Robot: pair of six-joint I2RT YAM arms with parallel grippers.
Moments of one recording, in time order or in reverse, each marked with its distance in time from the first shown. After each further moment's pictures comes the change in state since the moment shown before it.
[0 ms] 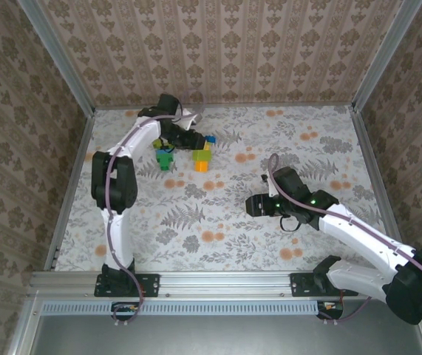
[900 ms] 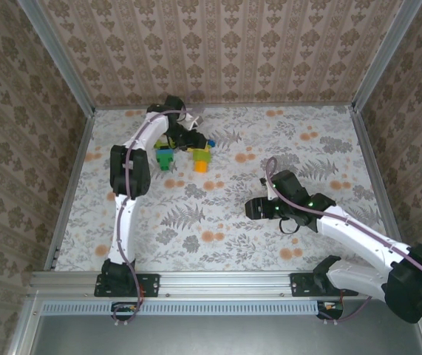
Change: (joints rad) left arm 0.028 0.309 0.344 -0.192 0.002 -0.019; right arm -0.005 0.016 -0.056 0.066 -0.026 -0.021
